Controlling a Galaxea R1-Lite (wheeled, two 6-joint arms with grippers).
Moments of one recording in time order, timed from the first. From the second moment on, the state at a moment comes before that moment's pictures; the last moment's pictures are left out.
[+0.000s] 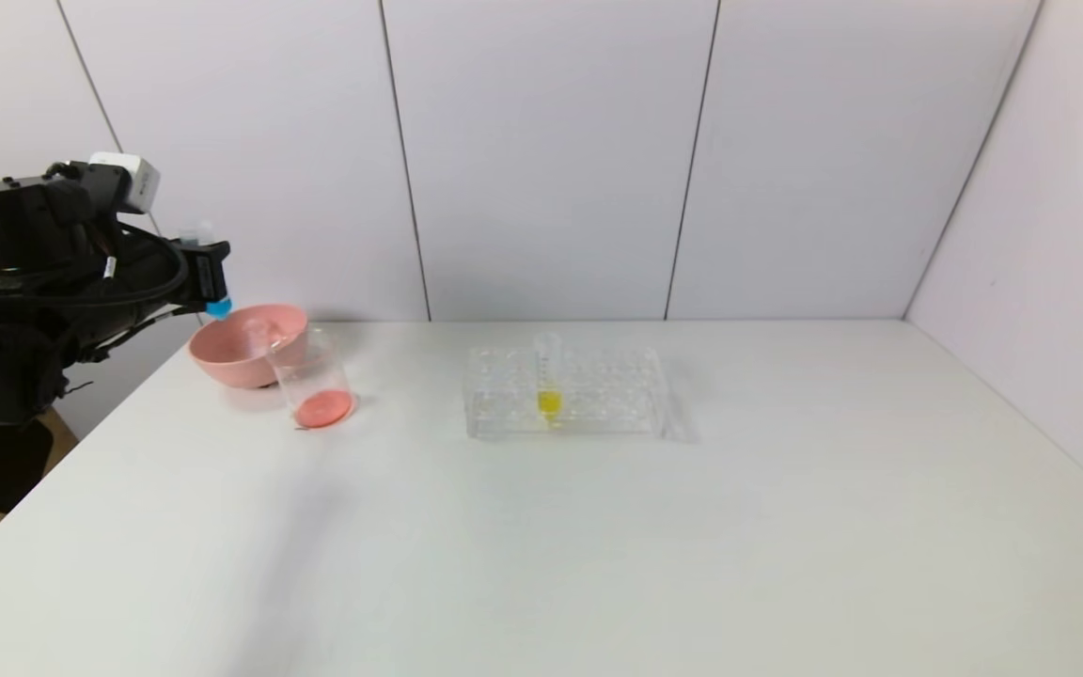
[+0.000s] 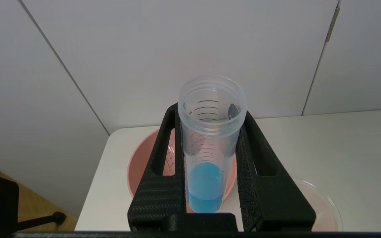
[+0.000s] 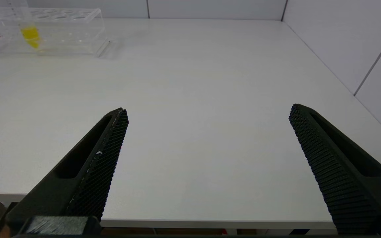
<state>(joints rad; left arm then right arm) 0.11 1.83 -1.03 -0.80 -0.09 0.12 0.00 0.00 0.00 0.01 0.00 0.00</state>
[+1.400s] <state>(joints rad) 0.12 1.85 -1.10 -0.75 -0.15 0.25 0.00 0.00 0.00 0.01 0.00 0.00</state>
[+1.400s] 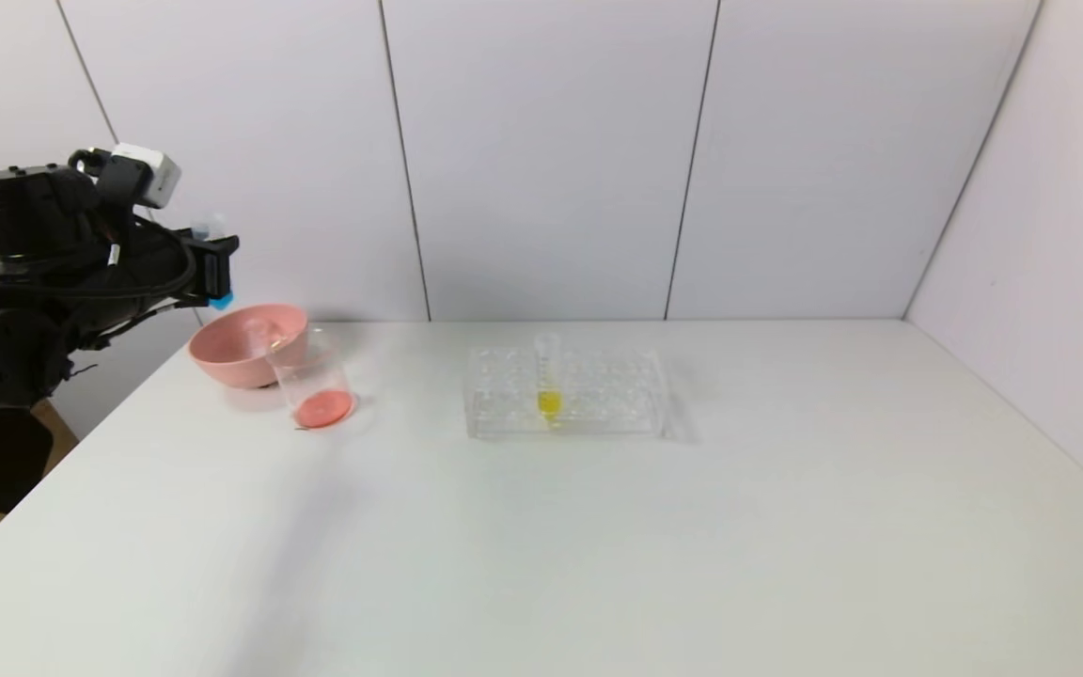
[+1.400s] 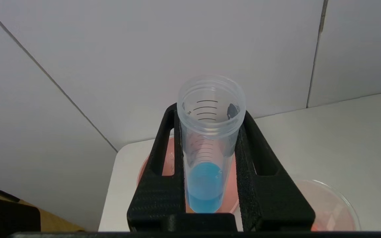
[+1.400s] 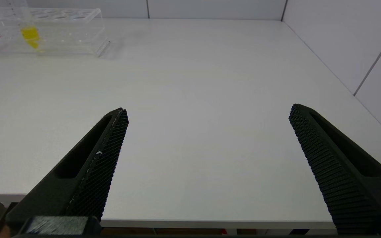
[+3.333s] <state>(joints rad) 0.25 1.95 -1.69 0.24 -0.50 0.88 0.00 0.00 0.00 0.01 0.00 0.00</state>
